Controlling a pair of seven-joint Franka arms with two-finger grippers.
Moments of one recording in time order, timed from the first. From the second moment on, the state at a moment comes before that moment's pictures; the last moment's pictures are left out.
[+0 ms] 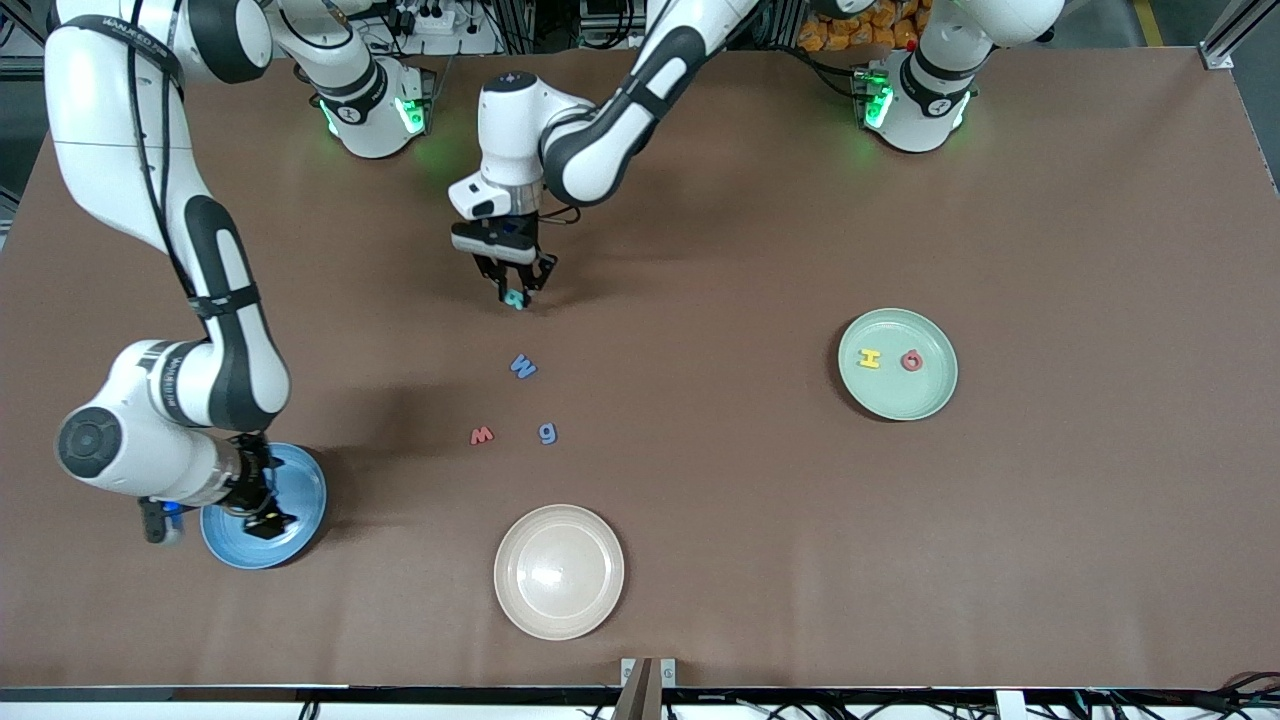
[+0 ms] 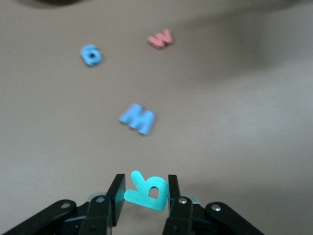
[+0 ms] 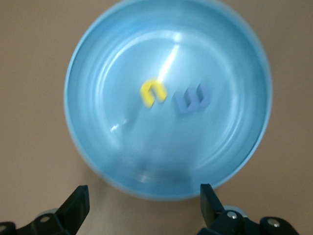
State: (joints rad) left arm -1.31 0.95 0.27 -1.22 0.21 2.41 -1.06; right arm 0.05 0.76 -0.07 -1.45 0.11 2.22 1.07
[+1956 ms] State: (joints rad) left arm -0.64 0.15 0.31 -2.35 0.10 2.63 0.54; right arm 0.40 0.84 0.15 -1.45 -0.09 2.26 0.26
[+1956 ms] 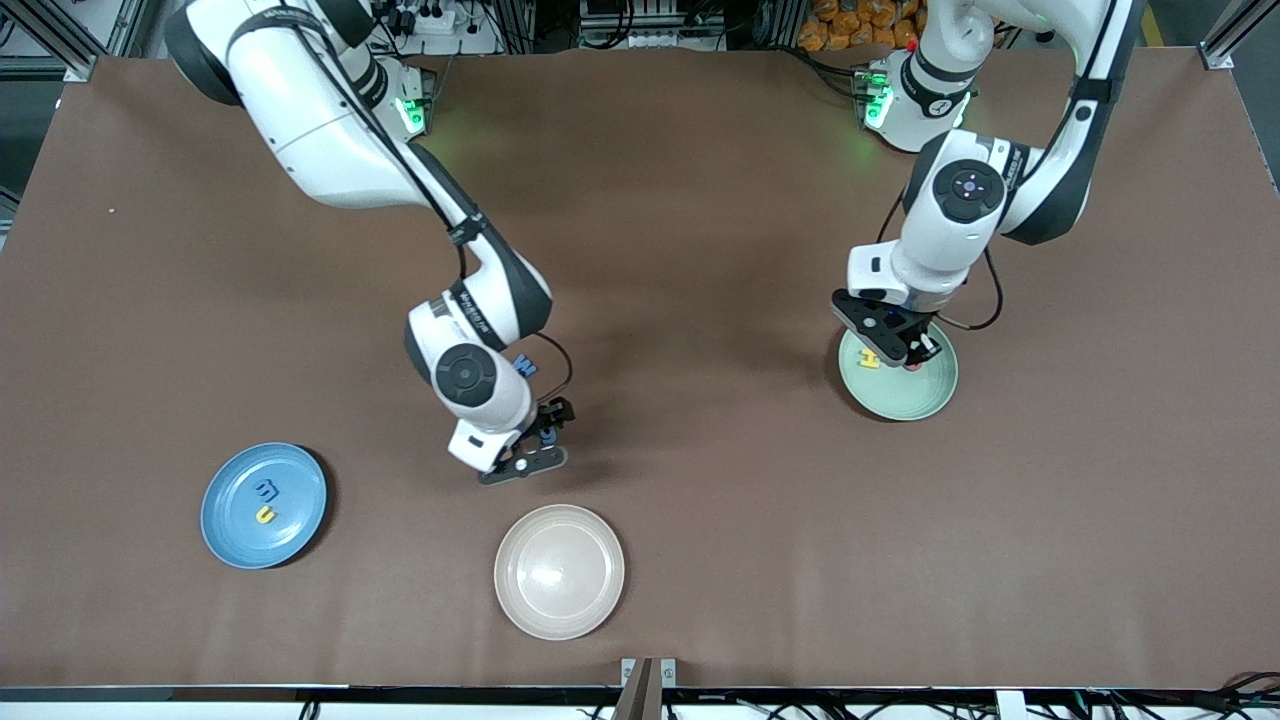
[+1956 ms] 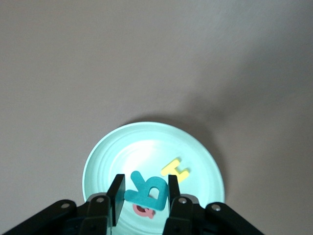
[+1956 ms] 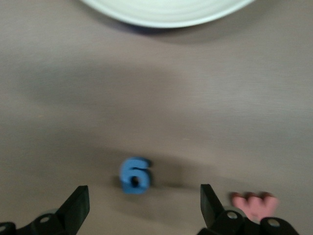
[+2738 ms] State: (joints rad) left arm -0.54 0.31 0.30 -2.48 0.10 3.00 0.58; right arm 0.42 0.87 0.13 -1.44 -0.09 2.30 0.26
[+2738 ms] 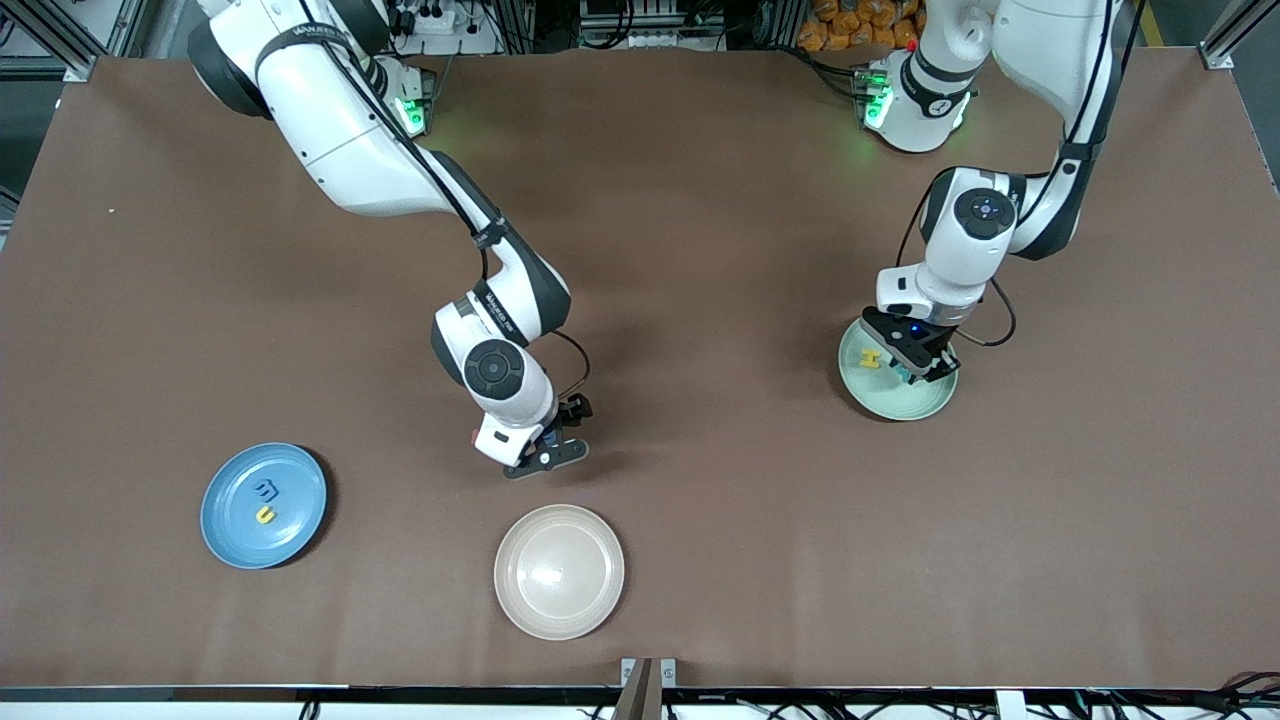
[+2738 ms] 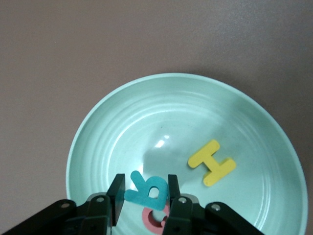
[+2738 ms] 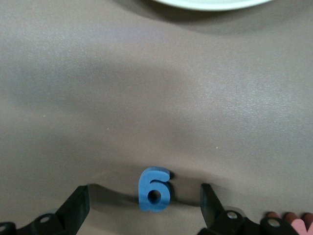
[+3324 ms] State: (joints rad) left arm -0.54 0.31 0.29 -2.48 0.10 3.01 0.48; right arm 0.42 0.87 0.13 -1.43 -0.13 2.31 0.26
